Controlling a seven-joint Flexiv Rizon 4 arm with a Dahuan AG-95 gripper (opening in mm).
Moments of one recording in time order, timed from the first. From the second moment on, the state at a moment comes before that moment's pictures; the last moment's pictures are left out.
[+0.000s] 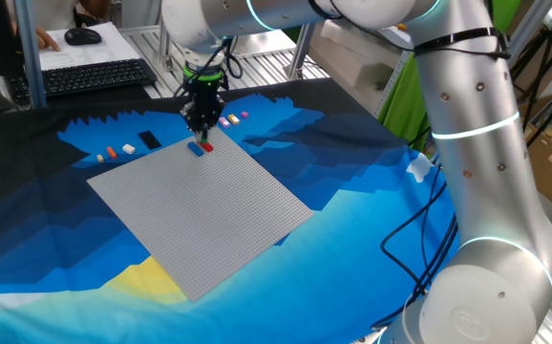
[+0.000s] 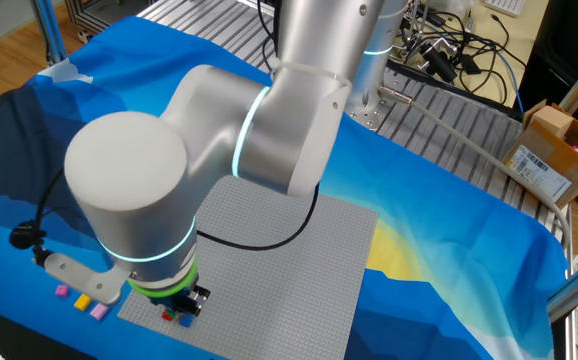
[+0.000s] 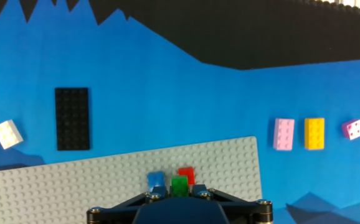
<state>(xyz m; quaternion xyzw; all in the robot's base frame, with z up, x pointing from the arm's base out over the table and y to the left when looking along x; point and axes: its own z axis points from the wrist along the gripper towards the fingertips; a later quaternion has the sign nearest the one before) 0.711 -0.014 0.026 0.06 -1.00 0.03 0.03</state>
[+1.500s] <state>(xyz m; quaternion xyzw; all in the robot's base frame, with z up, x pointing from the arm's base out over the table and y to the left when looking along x) 0.715 -0.016 0.019 0.07 -1.00 0.02 0.03</state>
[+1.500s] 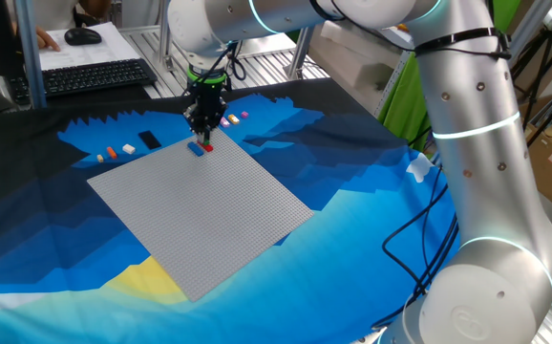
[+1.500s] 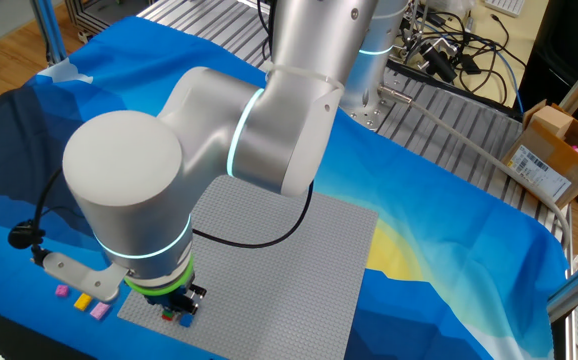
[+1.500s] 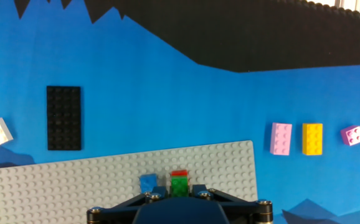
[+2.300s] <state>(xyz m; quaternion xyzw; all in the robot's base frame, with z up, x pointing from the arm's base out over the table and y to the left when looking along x) 0.716 -0.016 0.019 0.07 -1.00 0.02 0.03</state>
